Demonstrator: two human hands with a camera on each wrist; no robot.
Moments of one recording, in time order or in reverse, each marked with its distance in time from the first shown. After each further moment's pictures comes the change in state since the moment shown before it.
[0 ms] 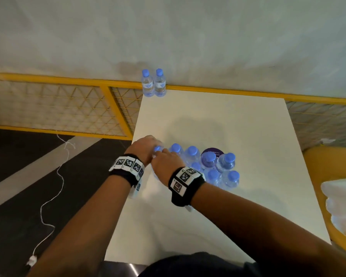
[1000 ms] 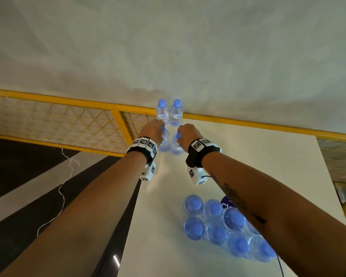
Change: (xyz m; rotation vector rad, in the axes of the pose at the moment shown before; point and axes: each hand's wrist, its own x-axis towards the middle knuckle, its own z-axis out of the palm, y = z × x) left_hand 0.216 -0.093 -0.092 -0.021 0.361 -0.161; right_hand 0.251 0.154 -0.036 0.392 0.085 0.315
